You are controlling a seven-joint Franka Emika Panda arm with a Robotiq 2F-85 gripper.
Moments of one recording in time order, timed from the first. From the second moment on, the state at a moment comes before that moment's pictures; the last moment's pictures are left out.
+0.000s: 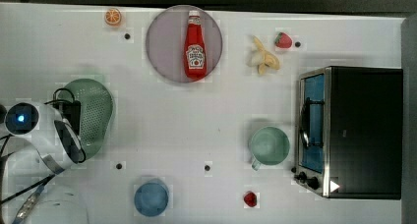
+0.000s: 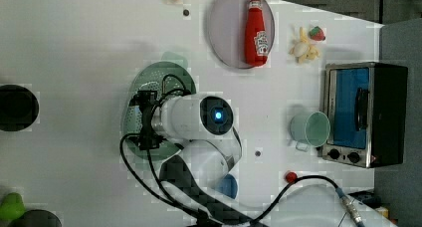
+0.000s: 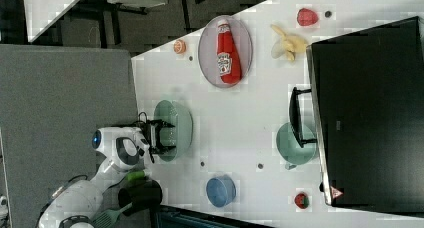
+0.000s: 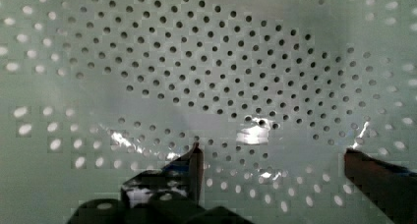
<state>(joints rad) 0.65 0.73 0.11 -1.83 0.18 1.02 1.35</state>
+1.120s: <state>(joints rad) 0.68 0.04 -0.23 -1.82 0.16 0.31 0.76</state>
